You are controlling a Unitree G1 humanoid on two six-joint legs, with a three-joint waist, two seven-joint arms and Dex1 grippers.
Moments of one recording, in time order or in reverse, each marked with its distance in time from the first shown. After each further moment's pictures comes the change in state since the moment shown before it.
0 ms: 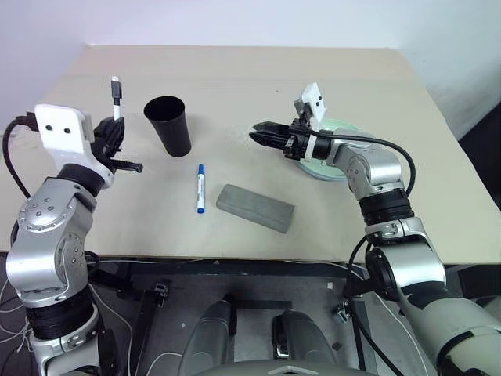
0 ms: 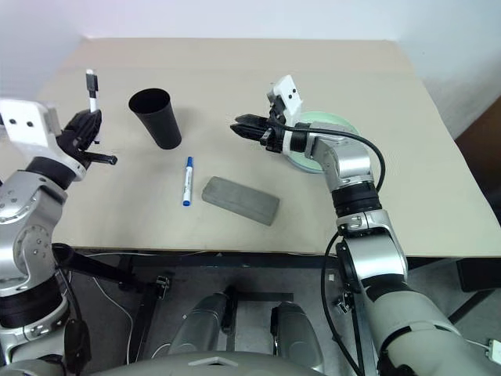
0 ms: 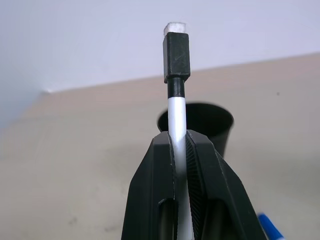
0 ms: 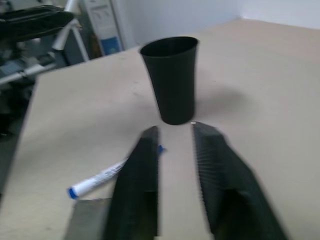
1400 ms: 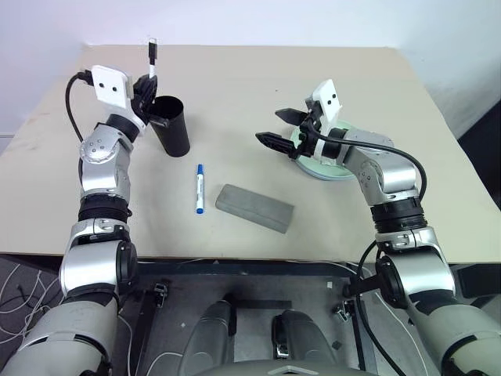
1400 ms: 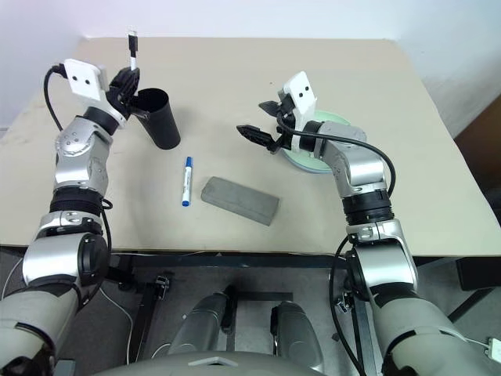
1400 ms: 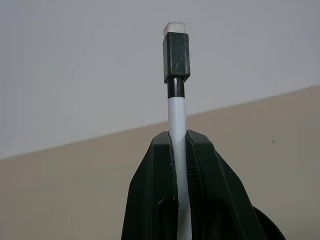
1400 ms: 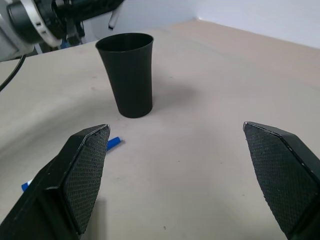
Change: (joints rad) left arm -0.601 -0.014 -0.200 1.355 0.129 -0.960 -0.214; right arm 0.071 -0.055 -0.001 -0.154 -0.022 0.014 -0.182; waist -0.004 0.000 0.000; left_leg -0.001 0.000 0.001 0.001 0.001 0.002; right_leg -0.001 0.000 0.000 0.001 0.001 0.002
